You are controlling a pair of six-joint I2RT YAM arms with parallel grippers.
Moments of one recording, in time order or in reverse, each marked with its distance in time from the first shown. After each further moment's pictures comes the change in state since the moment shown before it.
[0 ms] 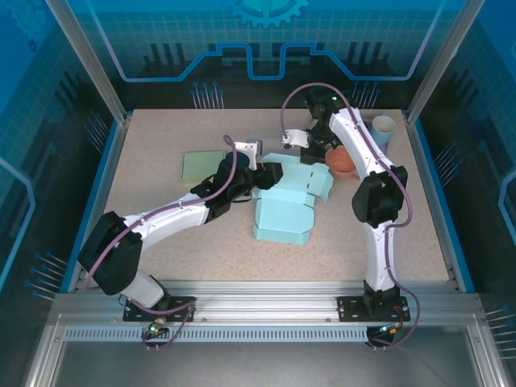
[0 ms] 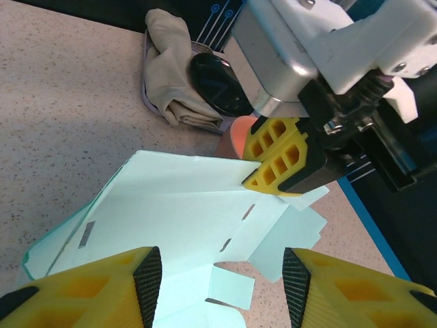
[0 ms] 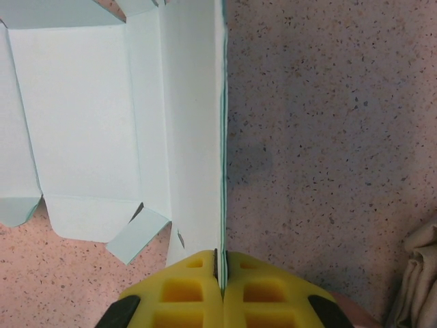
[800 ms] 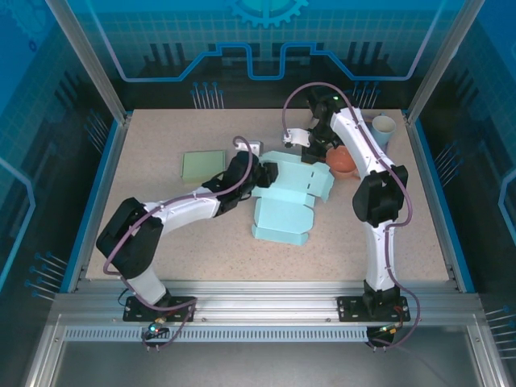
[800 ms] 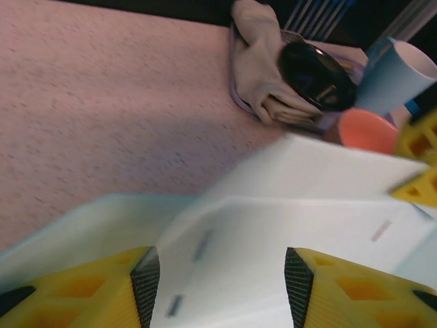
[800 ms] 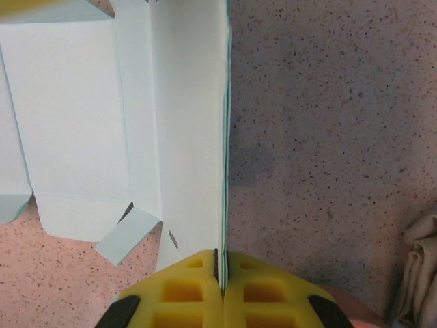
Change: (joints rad) left arm 0.043 0.145 0.045 -0.012 -0.170 0.132; right arm -0.012 0.006 0.000 0.010 0.000 0.019
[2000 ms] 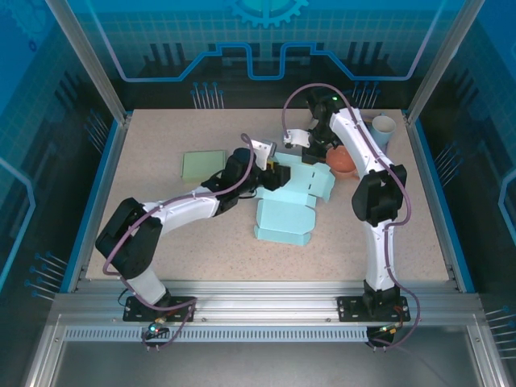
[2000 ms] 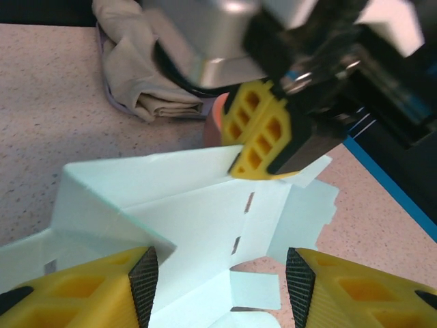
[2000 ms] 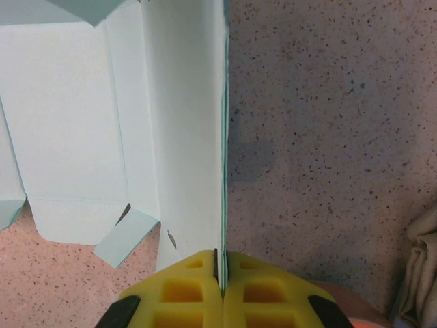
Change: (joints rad) left arm -0.016 -0.002 0.026 0.083 0.325 0.088; right arm -0.001 0.013 0.000 0.001 0.018 0.007
